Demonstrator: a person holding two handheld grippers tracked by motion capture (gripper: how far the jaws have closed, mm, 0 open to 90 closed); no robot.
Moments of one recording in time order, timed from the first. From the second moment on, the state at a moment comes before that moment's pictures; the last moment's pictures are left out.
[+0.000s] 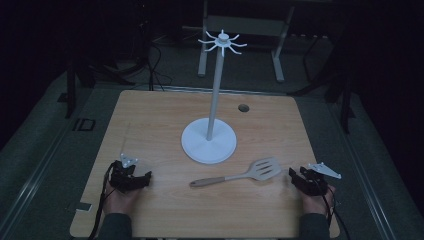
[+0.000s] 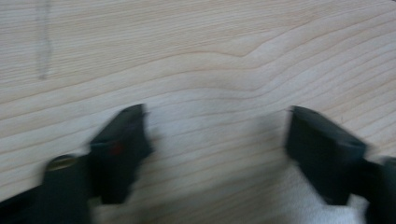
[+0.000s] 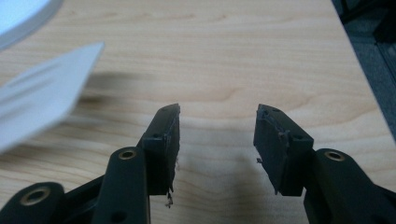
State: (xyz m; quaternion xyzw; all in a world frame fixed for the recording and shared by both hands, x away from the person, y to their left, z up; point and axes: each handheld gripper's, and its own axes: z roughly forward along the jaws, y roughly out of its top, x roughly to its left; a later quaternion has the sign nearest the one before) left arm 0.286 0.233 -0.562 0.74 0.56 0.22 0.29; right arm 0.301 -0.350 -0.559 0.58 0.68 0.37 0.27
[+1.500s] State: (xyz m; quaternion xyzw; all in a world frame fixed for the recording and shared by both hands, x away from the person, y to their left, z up) left arm 0.278 0.228 -0.554 0.74 0.54 0.24 0.31; right arm 0.311 -0.282 -0.540 0.44 0.79 0.36 0.24
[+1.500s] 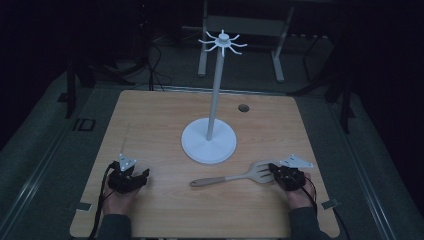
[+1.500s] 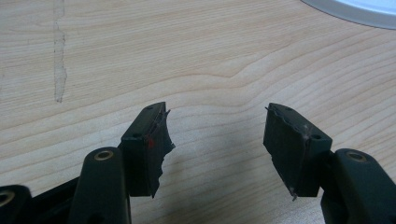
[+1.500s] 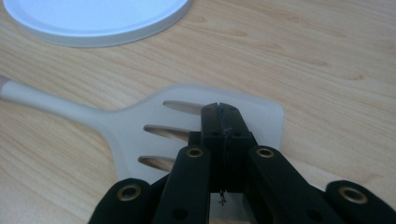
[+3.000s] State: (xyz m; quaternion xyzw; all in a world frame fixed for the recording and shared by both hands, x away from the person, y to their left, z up) left arm 0.279 0.228 -0.555 0.74 0.54 0.24 0.31; right arm 0.284 -0.264 -0.523 0.38 0.83 0.35 0.20
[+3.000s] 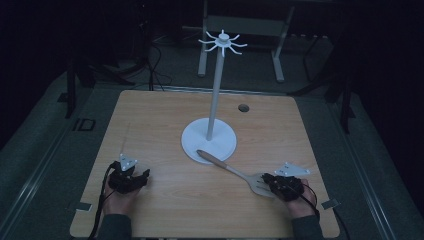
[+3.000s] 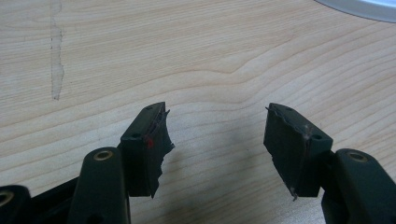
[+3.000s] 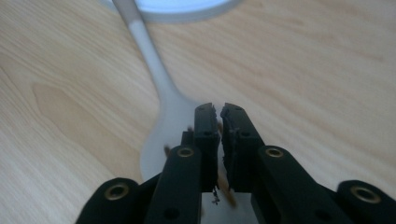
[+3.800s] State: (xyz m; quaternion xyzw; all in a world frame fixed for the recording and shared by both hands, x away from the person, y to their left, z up) left arm 0.279 0.227 -0.555 0.75 0.54 0.24 0.31; right arm 0.322 -0.236 -0.480 0.35 0.84 0.36 0.22
